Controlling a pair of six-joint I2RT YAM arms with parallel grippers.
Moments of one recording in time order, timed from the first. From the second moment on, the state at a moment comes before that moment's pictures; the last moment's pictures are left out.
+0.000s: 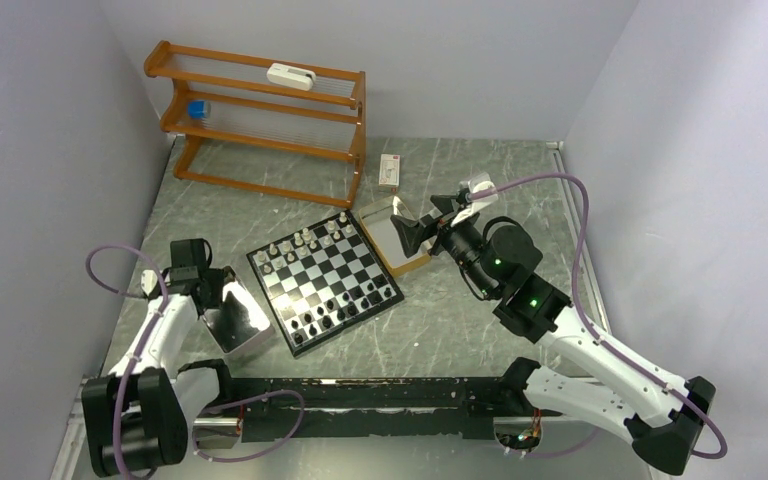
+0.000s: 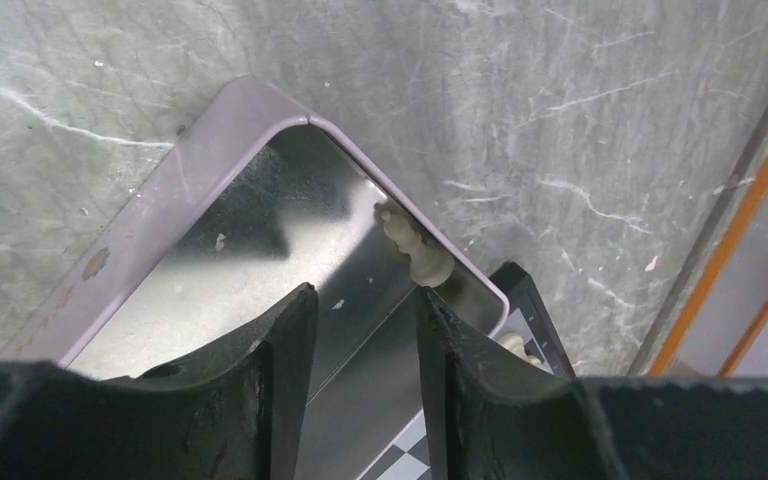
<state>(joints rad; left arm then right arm) 0.16 1.00 0.46 -0.46 -0.25 -1.39 0.84 0.85 0.83 0.10 0.23 0.10</state>
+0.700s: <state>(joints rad) 0.16 1.12 0.45 -0.31 -0.24 -1.46 0.84 0.85 0.82 0.11 0.23 0.10</state>
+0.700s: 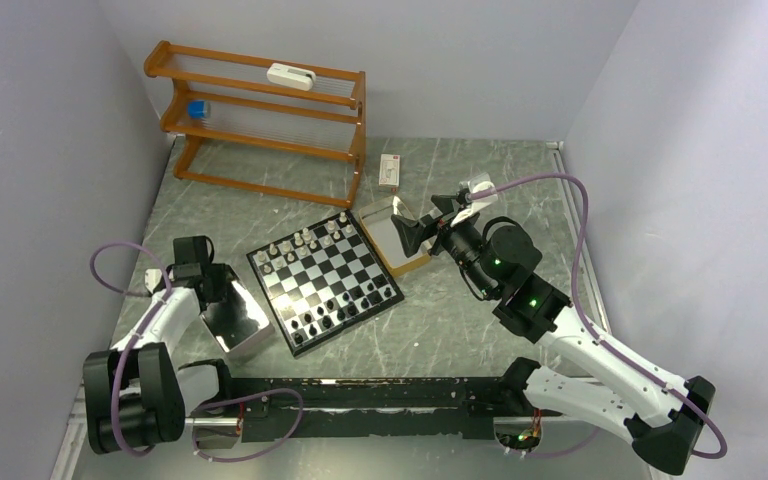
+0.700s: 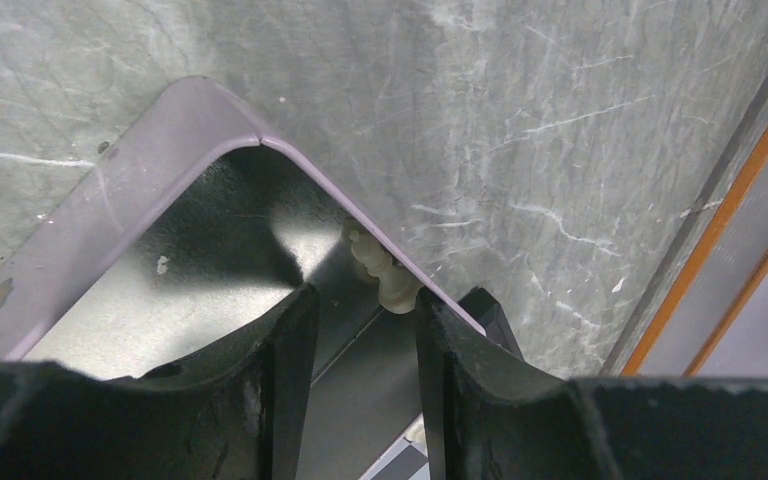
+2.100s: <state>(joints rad) 0.16 1.31 0.58 -0.42 -0.20 -1.50 0.84 0.85 0.81 0.12 0.23 0.10</state>
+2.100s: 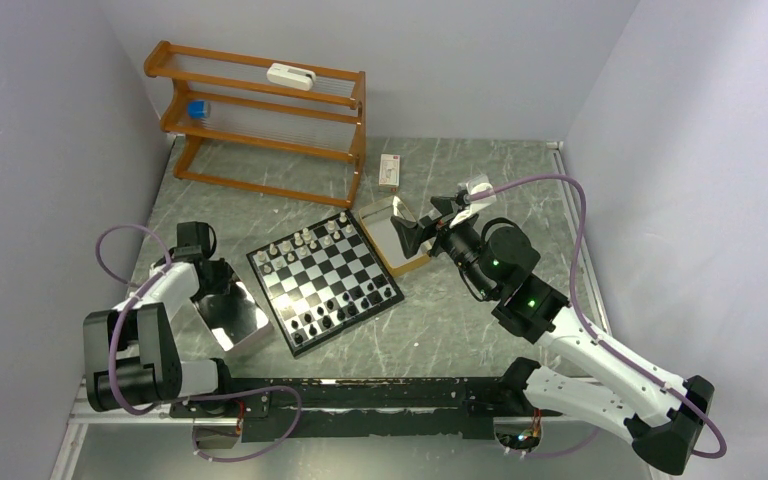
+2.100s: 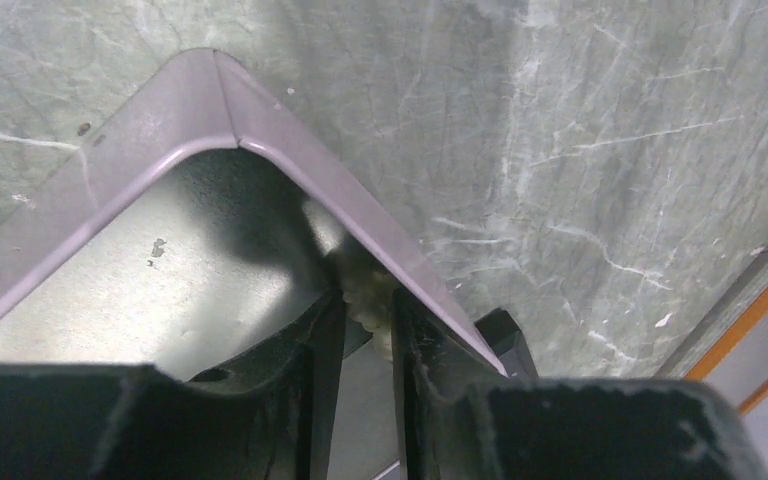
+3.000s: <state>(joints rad) 0.12 1.05 0.71 -0.41 -0.36 -1.12 0.84 0.85 0.80 0.13 0.22 0.10</state>
